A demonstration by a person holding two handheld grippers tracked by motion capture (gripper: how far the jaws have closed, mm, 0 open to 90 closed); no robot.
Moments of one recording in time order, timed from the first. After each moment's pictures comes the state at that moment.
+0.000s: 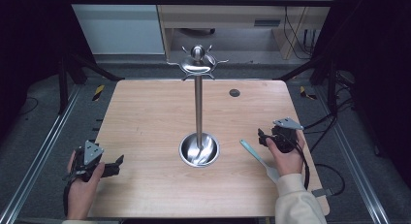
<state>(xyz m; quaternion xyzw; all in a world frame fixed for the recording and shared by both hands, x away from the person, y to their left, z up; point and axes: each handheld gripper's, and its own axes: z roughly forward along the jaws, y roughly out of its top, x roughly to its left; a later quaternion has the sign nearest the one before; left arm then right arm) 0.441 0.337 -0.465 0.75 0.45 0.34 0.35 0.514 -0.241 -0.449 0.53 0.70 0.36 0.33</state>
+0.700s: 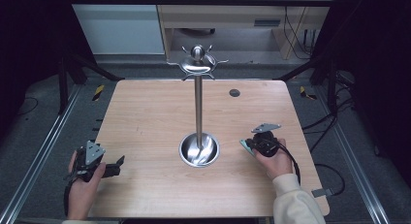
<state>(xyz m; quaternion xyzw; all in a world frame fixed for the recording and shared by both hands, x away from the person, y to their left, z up) 0.442 0.335 -0.466 0.76 0.44 0.34 0.34 0.515 -0.202 -0.466 0.43 0.82 0.33 0.19</state>
